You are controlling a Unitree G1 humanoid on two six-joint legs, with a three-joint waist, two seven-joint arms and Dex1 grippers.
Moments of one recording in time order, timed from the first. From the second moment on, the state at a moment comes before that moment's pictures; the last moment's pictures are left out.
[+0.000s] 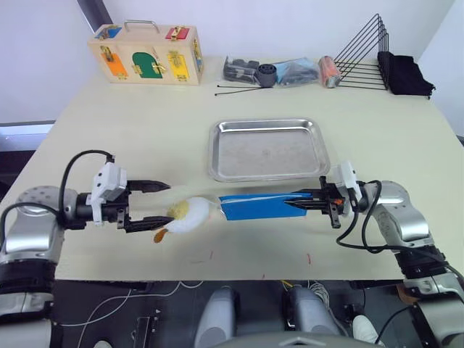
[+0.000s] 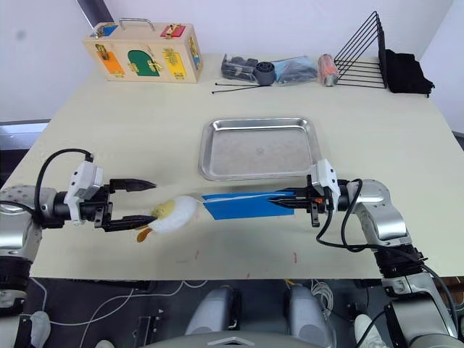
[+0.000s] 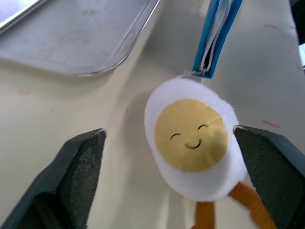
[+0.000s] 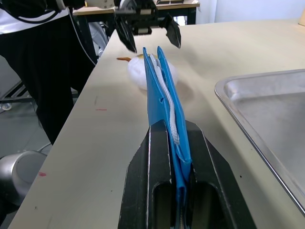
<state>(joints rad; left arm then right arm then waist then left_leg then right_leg) -0.27 0.96 0.16 0.28 -0.47 0.11 -1.55 -0.41 -0.48 0.12 0.09 0.44 0.12 1.37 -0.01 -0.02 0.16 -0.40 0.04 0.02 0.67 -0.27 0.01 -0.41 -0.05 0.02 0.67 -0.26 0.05</state>
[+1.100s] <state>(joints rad) -0.48 0.68 -0.04 0.25 -0.44 0.15 -1.54 -0.39 -0.48 0.12 0.04 0.45 0.17 1.35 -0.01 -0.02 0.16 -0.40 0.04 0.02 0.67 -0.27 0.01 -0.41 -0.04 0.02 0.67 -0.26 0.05</state>
